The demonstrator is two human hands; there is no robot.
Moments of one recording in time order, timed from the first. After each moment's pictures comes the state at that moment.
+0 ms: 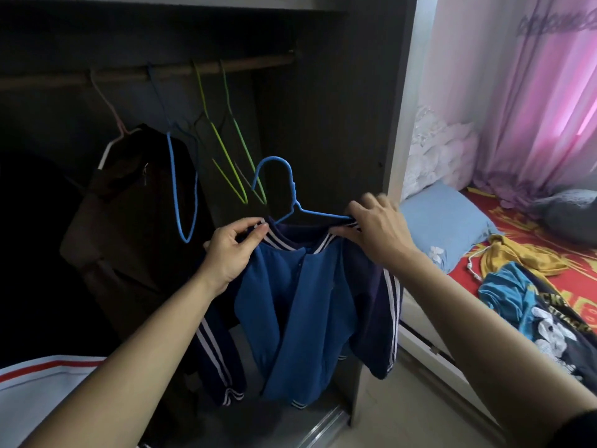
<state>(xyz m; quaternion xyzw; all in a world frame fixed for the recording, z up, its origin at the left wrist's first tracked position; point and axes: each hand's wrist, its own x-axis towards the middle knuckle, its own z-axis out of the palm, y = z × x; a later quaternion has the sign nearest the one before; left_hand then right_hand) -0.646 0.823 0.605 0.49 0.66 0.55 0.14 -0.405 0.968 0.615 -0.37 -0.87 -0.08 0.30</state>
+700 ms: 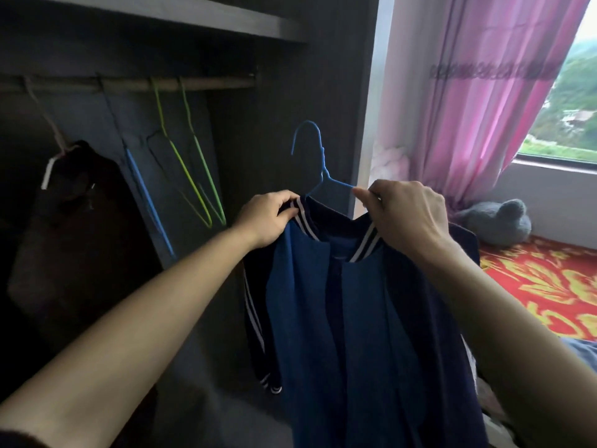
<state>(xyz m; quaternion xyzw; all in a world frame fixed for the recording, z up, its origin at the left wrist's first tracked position) -0.606 0.913 0.672 0.71 0.61 0.34 0.04 -0.360 0.926 0.695 -0.52 -0.77 -0.20 0.33</state>
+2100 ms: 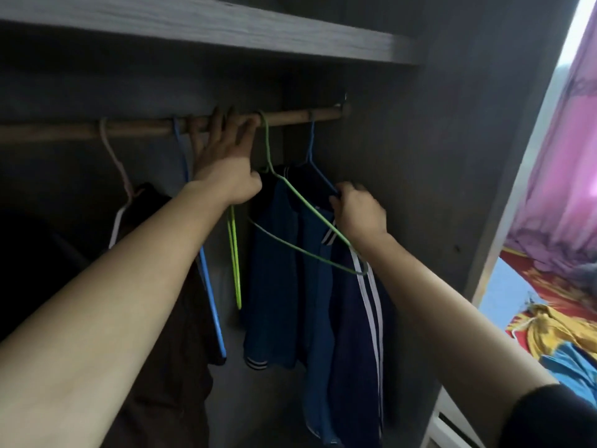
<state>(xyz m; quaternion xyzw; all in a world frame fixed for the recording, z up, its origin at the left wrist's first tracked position) -0.809 0.983 0.787 0.52 0.76 0.16 -0.36 -0.607 1.101 0.706 -0.44 -0.82 0.01 0.36</state>
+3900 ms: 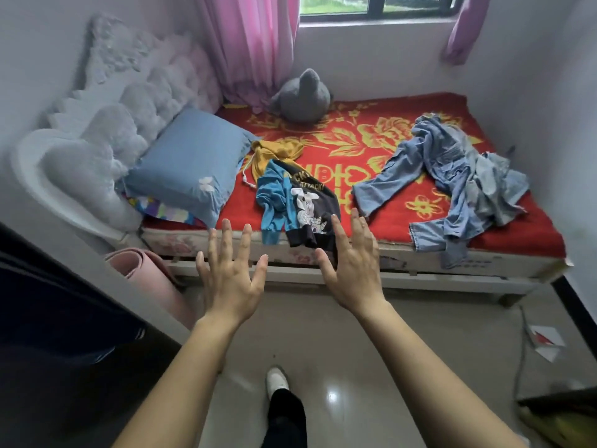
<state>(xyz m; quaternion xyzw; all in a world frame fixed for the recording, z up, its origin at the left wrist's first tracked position) -0.194 0.918 0.417 0.79 0.59 0.18 0.03 0.024 0.859 0.406 -0.76 -0.59 0.00 0.28</state>
